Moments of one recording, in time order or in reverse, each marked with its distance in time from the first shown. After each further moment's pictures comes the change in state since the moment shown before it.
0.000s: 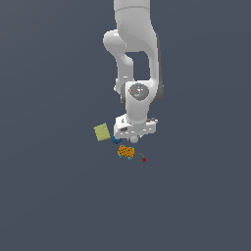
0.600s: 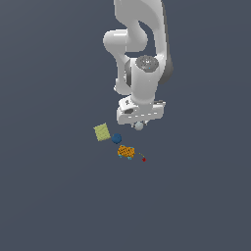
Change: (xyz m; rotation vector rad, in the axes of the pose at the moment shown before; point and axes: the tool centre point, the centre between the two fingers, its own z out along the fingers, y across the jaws) arm -0.015 -0.022 -0.085 0.000 -0.001 -0.005
